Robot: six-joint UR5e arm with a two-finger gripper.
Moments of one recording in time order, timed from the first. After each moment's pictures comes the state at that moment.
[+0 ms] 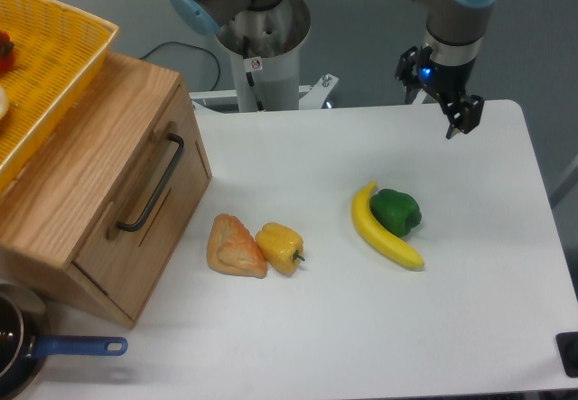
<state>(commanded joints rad) 2.86 -1.67 -1.68 -1.31 1.60 1.70</state>
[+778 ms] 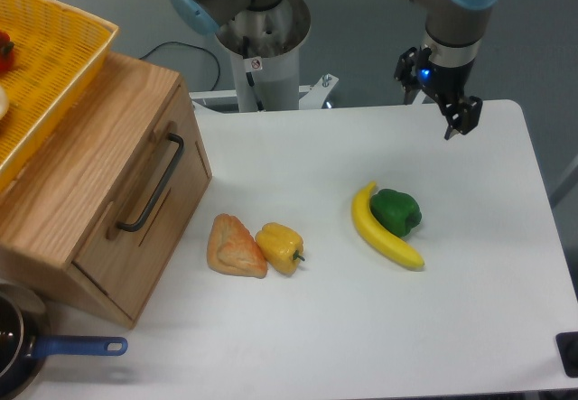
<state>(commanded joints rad) 2.85 -1.67 -1.71 -1.31 1.59 1.70</state>
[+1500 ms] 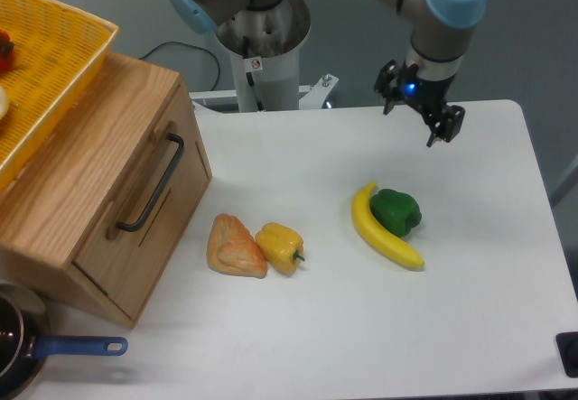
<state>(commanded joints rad) 2.78 -1.68 -1.71 -1.32 1.51 1.35</state>
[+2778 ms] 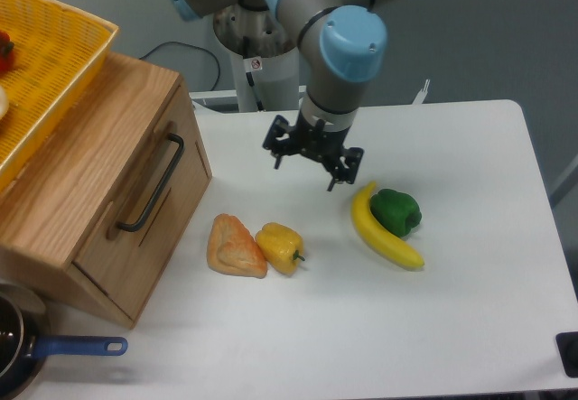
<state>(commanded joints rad) 2.48 -1.72 -1.67 -1.33 1.36 0.78</state>
